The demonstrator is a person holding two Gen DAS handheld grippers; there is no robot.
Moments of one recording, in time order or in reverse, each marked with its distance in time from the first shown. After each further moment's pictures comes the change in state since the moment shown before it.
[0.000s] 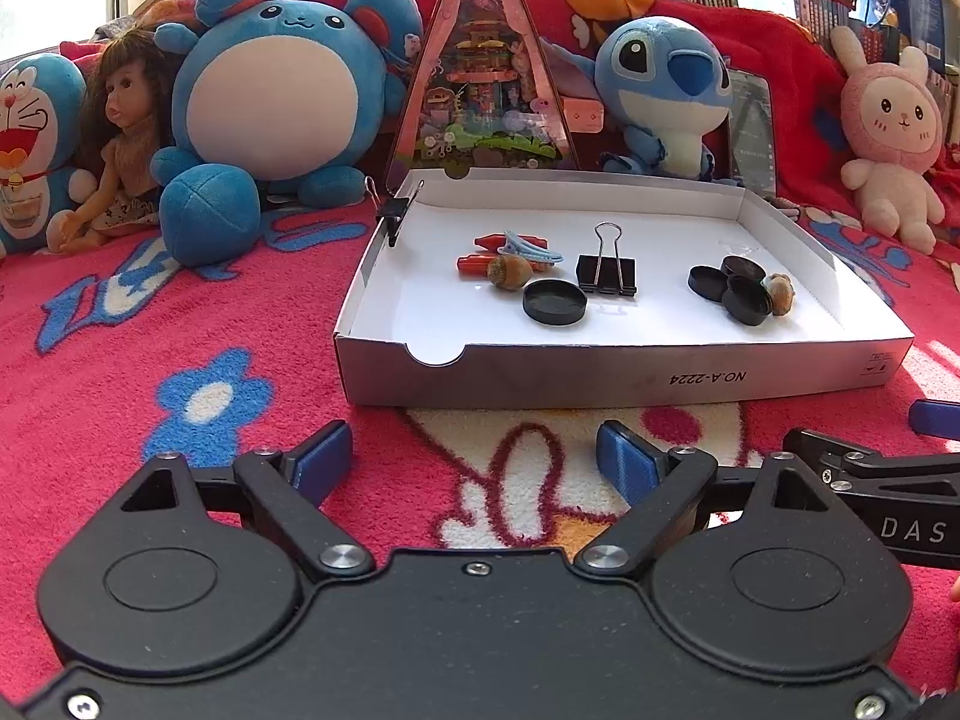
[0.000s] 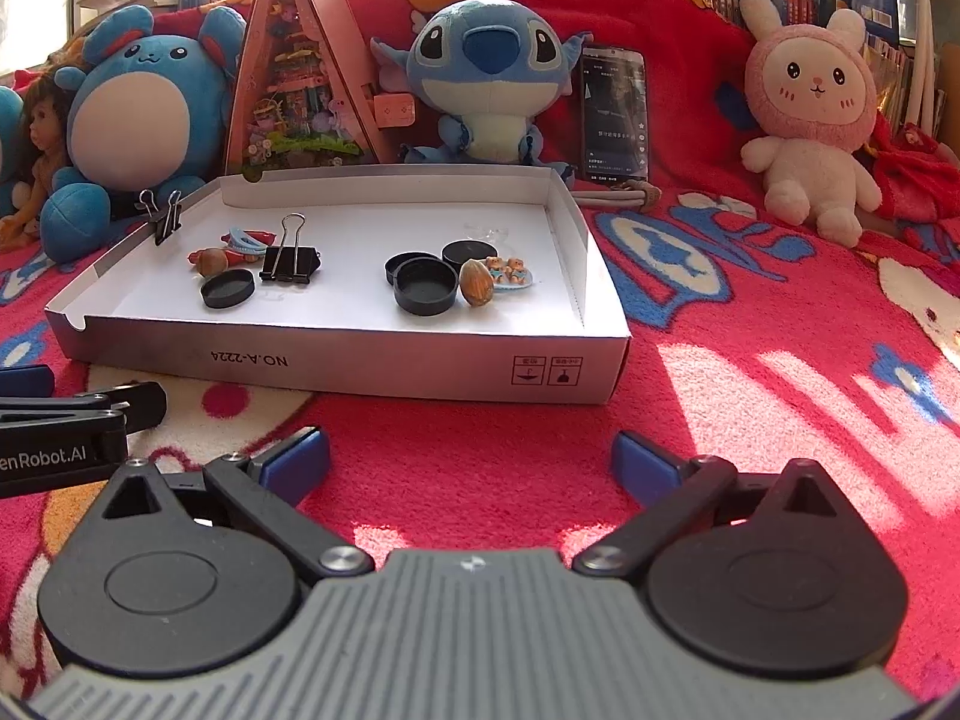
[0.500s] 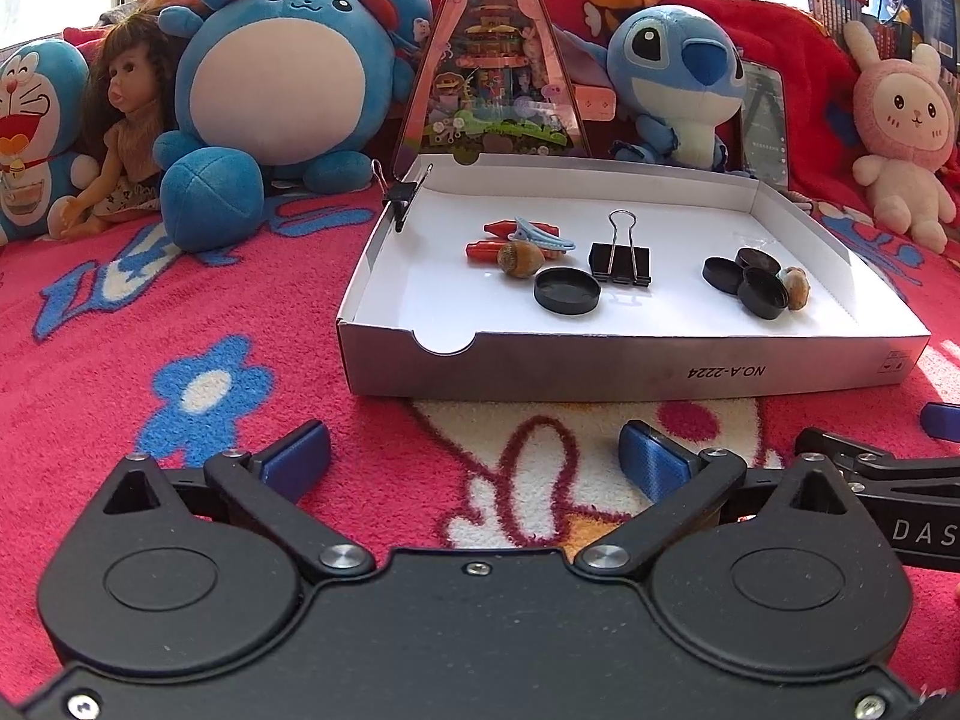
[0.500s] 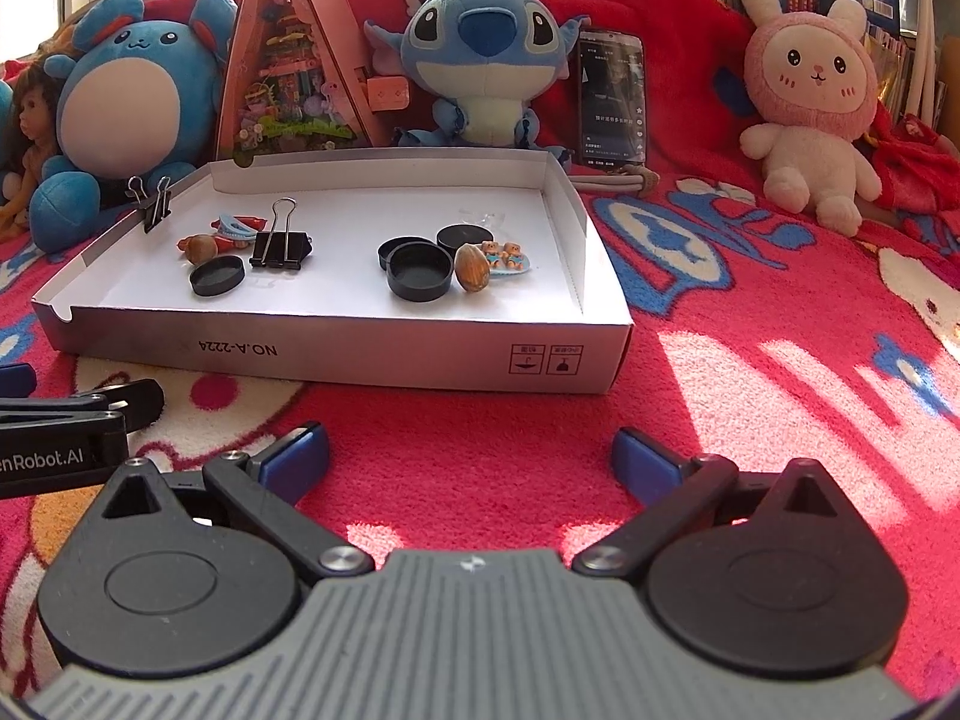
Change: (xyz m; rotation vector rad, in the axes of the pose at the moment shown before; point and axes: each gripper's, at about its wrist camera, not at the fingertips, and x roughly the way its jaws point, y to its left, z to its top) left arm 0.008 0.003 -0.001 -0.014 0.021 0.011; right arm 0.005 0.001 0.001 0.000 0.026 -0.012
